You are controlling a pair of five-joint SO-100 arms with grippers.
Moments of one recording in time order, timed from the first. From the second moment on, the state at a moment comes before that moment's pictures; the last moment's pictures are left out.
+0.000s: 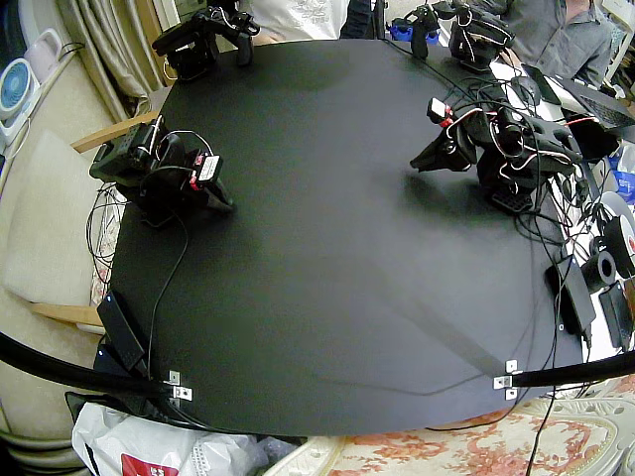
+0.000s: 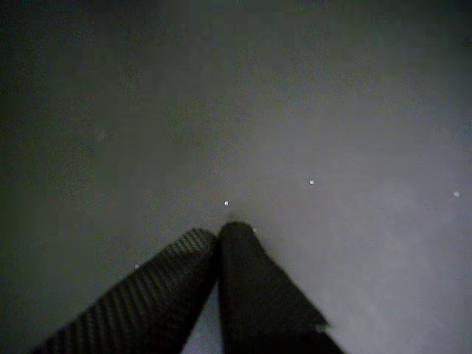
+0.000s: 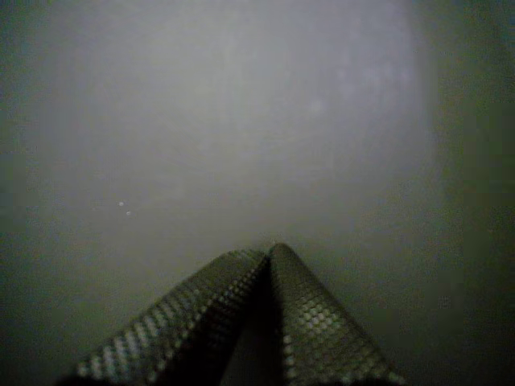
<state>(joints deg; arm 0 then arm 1) 5.6 184.6 181.5 46.3 5.9 2.2 187.2 172.8 58.6 -1.2</state>
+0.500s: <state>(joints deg) 5.6 184.6 181.5 46.3 5.9 2.7 187.2 172.8 58.6 -0.4</state>
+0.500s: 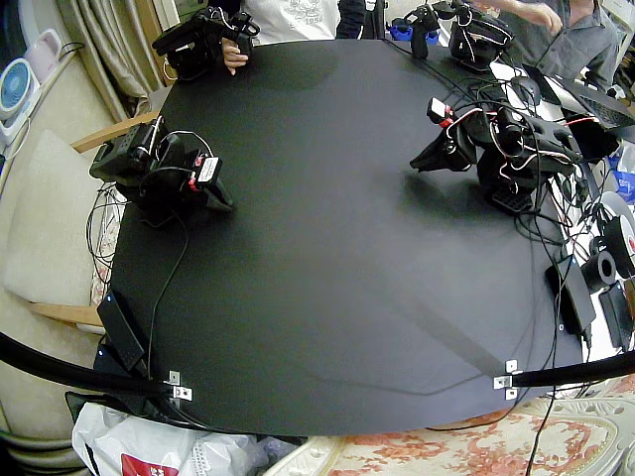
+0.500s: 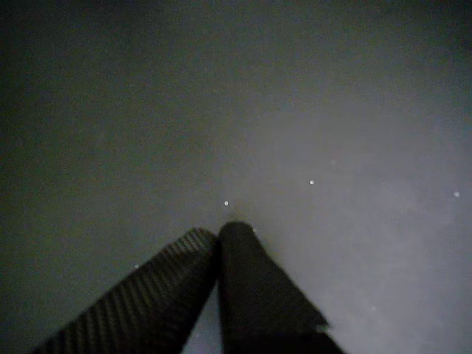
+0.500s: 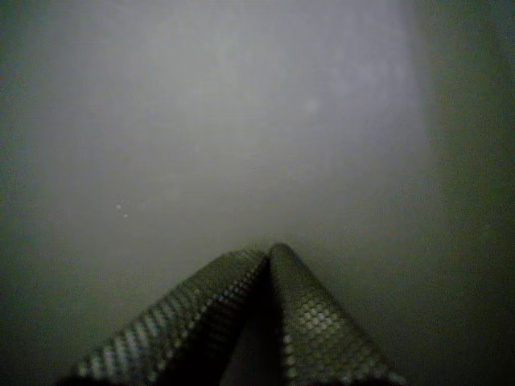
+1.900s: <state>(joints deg) 5.6 184.6 181.5 46.3 5.9 -5.5 83.2 64.6 65.3 -5.8</state>
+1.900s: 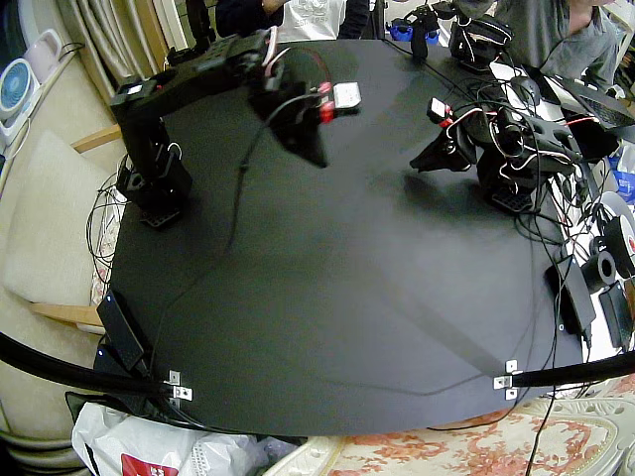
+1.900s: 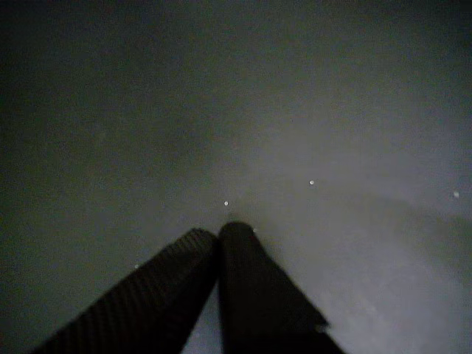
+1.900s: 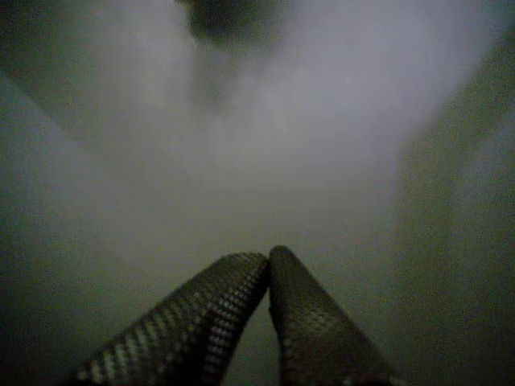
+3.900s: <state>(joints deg) 5.6 184.6 181.5 46.3 5.9 -36.7 46.8 -16.3 32.9 -42.0</state>
